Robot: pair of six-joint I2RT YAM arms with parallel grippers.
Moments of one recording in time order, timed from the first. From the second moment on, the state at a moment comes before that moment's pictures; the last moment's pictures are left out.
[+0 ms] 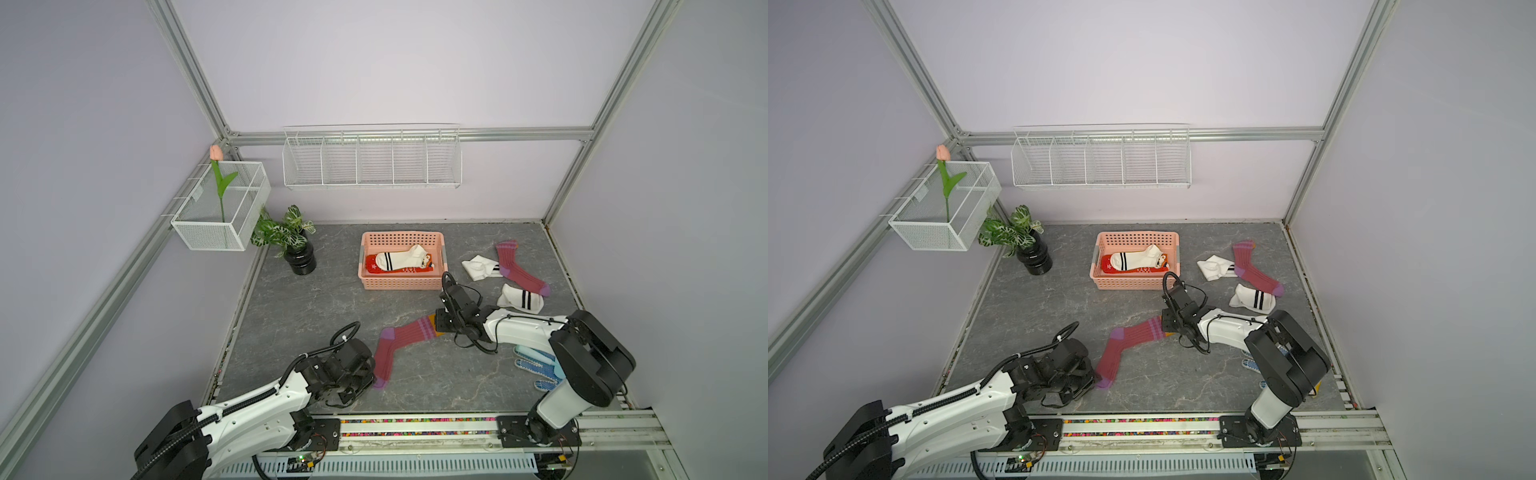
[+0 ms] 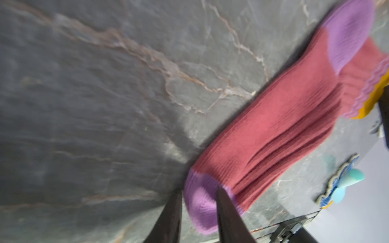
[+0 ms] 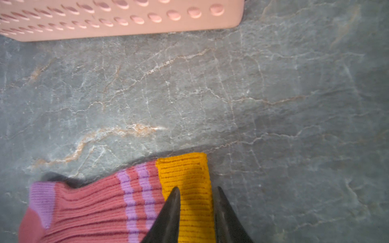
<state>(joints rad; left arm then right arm) -0.94 0.94 0.35 -0.49 0.11 -1.48 0.70 1.63 0.78 -0.13 0.08 0.63</state>
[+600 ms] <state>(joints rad) -0.94 1.06 0.40 -0.48 0.10 -1.39 0.70 1.64 0.78 -0.13 0.13 0.64</state>
